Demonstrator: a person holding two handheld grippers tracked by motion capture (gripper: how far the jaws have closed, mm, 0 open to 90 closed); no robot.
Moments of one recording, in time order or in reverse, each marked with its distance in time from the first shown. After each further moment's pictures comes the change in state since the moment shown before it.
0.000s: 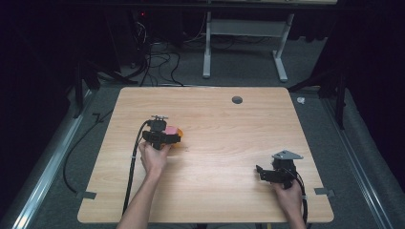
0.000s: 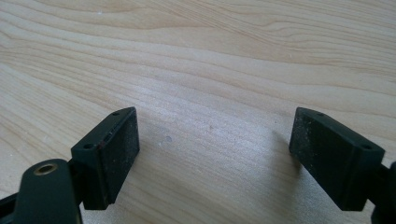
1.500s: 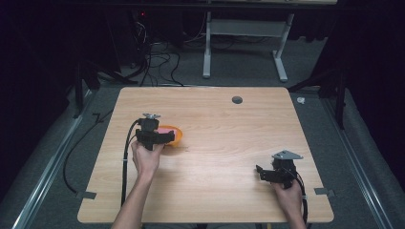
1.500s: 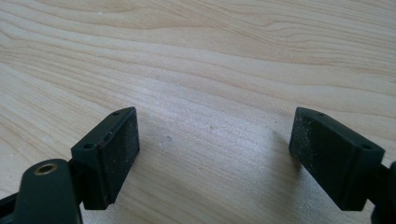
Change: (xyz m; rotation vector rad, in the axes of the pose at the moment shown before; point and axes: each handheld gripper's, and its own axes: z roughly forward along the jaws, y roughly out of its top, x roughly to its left) left arm 0.012 -0.001 -0.046 -0.113 -0.057 0.003; right arm 0.000 0.000 0.000 0.001 0.001 -0.003
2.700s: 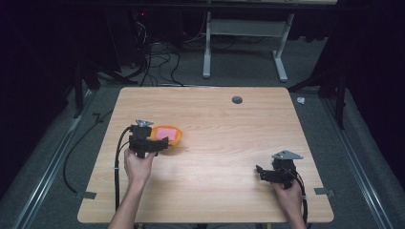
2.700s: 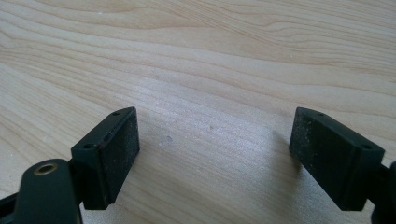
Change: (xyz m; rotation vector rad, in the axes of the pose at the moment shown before) left arm 0.012 -0.021 -0.025 -0.013 -0.047 0.012; right arm 0.000 0.000 0.000 0.000 0.000 0.000
